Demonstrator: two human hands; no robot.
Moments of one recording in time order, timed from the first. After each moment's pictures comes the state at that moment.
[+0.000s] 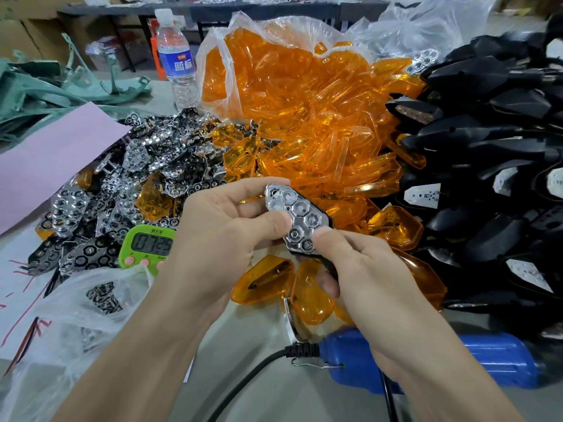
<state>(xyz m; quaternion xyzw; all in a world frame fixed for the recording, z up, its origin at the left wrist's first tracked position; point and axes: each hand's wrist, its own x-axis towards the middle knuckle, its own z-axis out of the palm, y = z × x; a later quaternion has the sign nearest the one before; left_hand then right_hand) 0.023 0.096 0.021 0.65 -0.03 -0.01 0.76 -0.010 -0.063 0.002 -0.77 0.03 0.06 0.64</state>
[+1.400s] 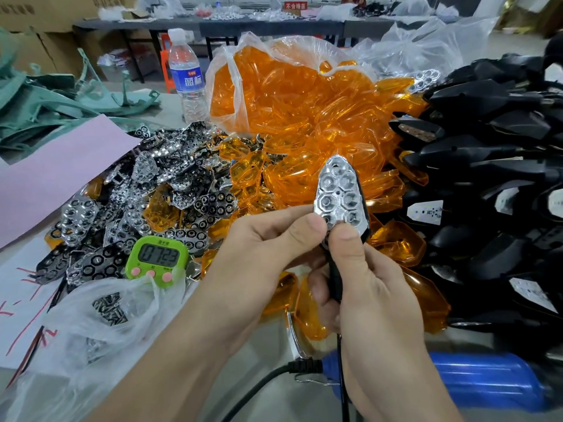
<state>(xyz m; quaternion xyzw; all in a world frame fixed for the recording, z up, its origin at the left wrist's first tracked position) 0.018 0.084 0.010 0.62 -0.15 -0.09 0.76 -0.023 -0.037 0.011 -0.65 0.07 -0.05 0.76</state>
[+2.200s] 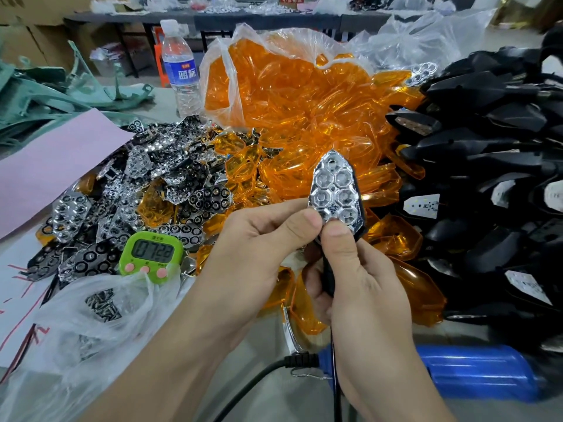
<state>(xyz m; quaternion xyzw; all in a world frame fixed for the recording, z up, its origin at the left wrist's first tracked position) 0.018 0.082 0.009 0.62 -0.19 -0.06 0.76 -0.023 -0.035 0.005 -0.65 0.07 -0.06 0.75</state>
